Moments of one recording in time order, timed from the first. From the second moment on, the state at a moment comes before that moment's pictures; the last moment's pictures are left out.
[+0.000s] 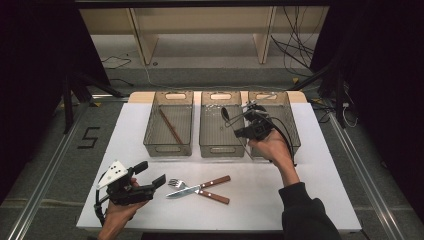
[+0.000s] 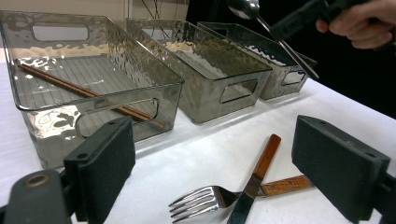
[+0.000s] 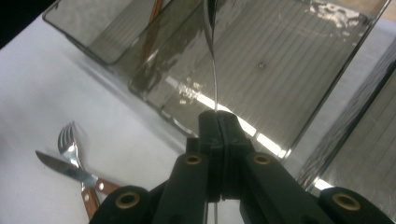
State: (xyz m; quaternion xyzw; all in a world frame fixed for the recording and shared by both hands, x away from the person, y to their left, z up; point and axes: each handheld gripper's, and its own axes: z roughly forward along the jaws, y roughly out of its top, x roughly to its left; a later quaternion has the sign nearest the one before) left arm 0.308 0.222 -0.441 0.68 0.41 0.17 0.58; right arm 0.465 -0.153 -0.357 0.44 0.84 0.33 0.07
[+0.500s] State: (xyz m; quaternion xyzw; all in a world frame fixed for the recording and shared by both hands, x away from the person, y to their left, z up) left arm 0.308 0.222 -0.441 0.69 0.41 0.18 0.58; right arm 0.505 -0.133 -0.345 0.46 0.82 0.34 0.07
